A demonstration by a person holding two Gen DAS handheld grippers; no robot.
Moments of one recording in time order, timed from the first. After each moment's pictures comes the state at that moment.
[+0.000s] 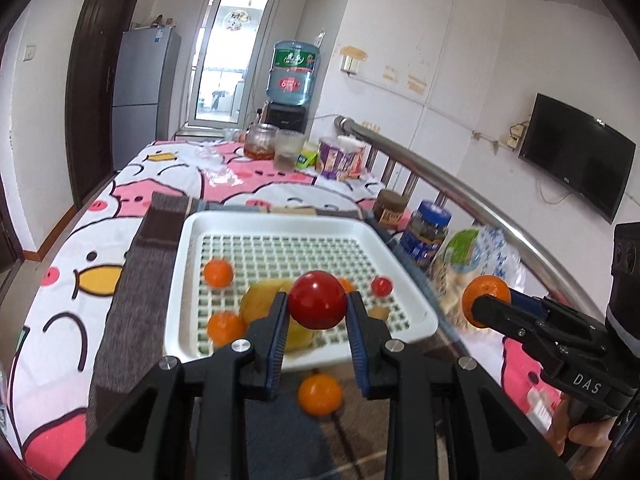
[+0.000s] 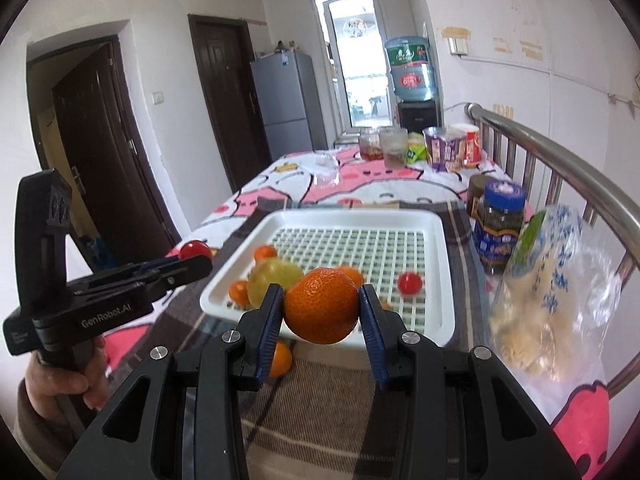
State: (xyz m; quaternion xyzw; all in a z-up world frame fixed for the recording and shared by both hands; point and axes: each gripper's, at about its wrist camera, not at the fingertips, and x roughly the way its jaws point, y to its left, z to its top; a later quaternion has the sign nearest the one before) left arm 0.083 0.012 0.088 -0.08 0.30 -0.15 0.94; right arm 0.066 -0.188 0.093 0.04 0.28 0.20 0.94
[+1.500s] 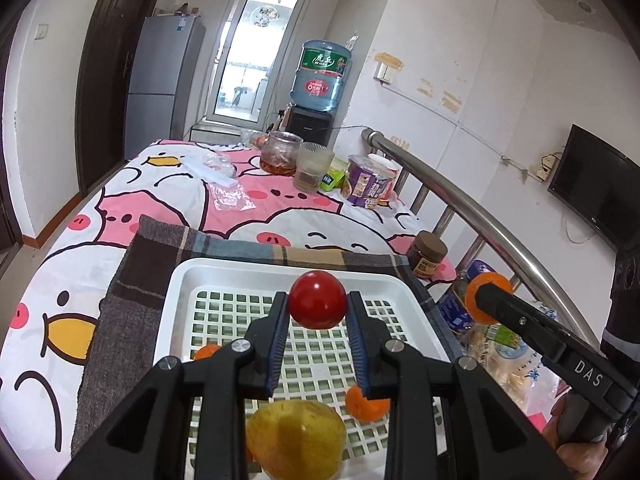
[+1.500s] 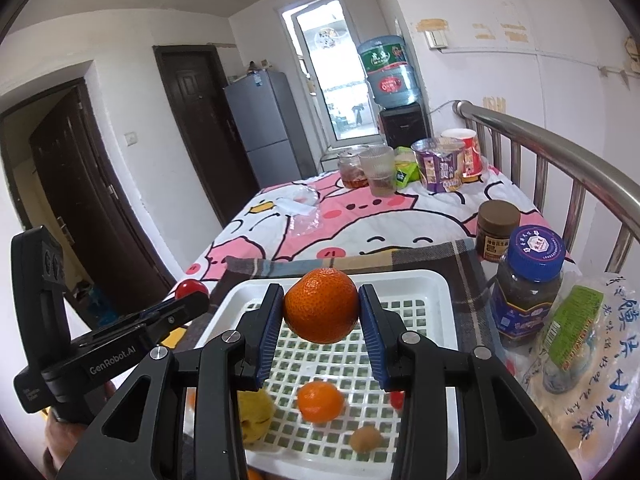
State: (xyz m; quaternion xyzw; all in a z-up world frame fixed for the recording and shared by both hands) left arm 0.205 0.014 0.081 -0.12 0.30 -0.12 0.94; right arm 0.199 -0.198 0.099 0.11 0.28 0.17 0.94
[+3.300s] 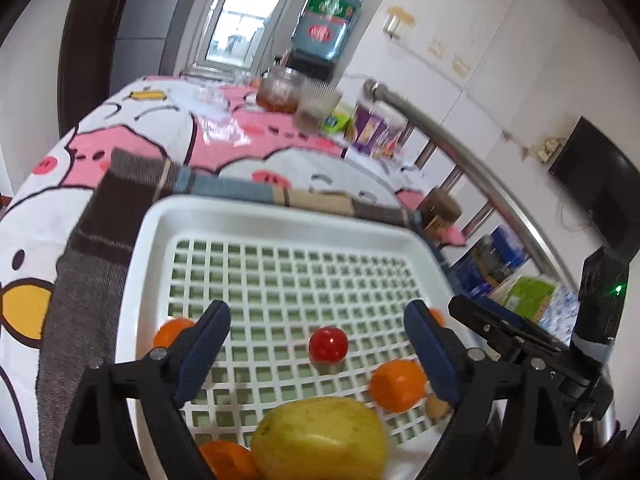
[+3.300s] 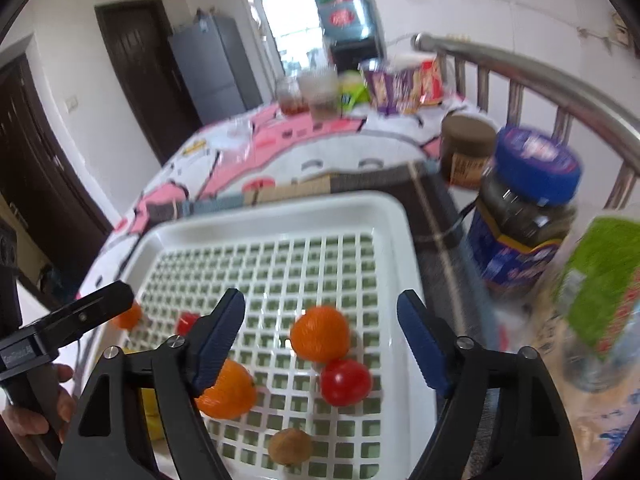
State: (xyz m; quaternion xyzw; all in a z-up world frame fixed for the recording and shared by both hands) left arm 0.241 0.023 0.037 -0.16 0.38 -0.15 0.90; right arm 0.250 -0.213 0.027 0.10 0.38 0.10 0.92
